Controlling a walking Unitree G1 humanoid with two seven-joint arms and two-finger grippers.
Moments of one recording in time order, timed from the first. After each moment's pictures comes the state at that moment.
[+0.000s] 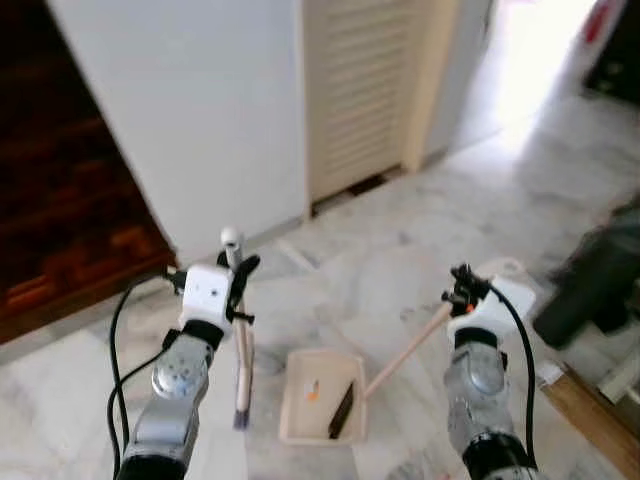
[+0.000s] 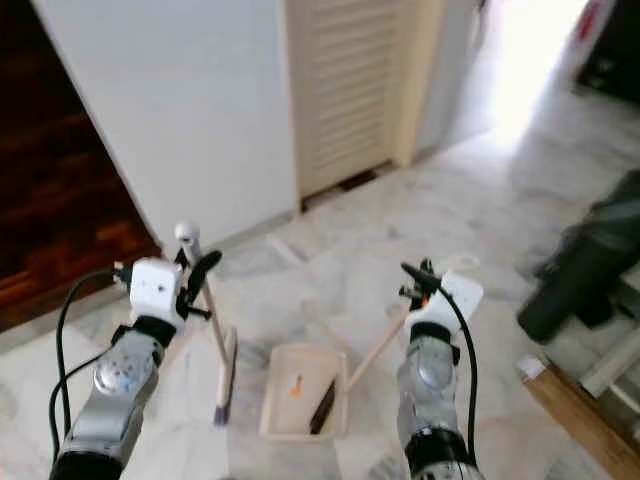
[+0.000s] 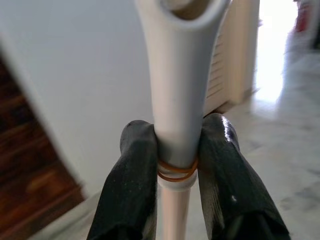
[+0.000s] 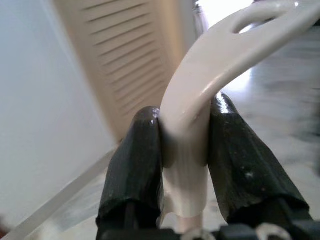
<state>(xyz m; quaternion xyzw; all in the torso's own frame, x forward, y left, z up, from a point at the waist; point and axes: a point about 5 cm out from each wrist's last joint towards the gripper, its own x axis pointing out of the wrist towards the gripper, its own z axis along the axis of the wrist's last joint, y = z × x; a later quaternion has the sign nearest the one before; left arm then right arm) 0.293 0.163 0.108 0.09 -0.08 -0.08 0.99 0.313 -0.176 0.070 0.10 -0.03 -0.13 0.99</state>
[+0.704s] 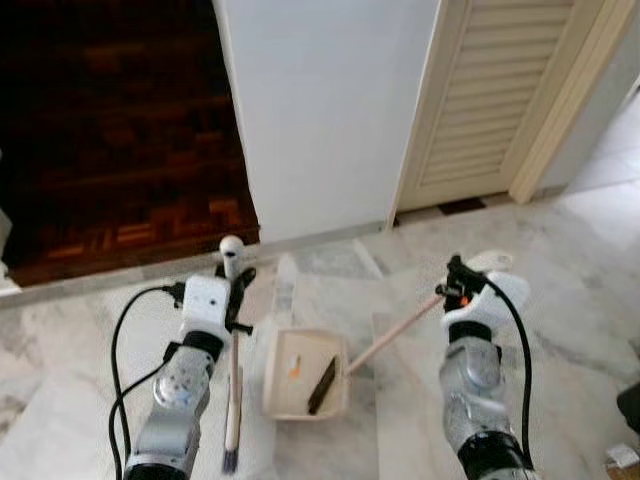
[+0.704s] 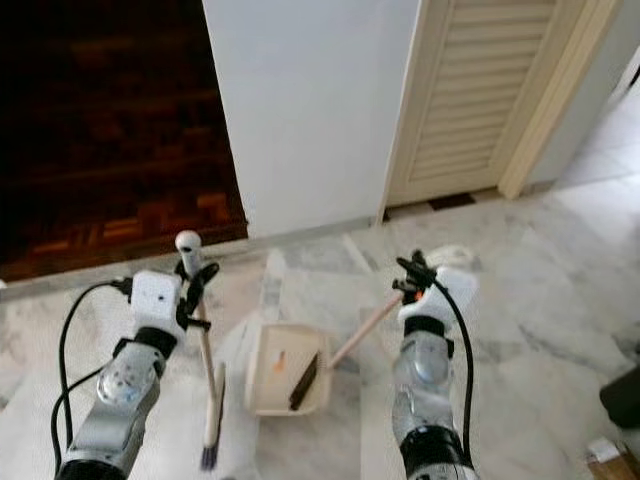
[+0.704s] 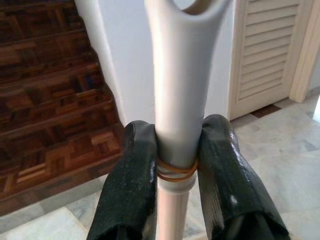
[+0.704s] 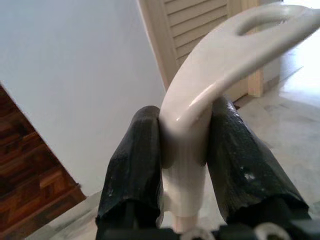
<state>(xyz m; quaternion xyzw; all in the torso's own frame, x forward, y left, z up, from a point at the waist) 0.291 0.159 0.098 0.07 -0.06 -0.08 0.99 0.314 -0.177 0.076 0.12 -0.05 -0.12 0.99</state>
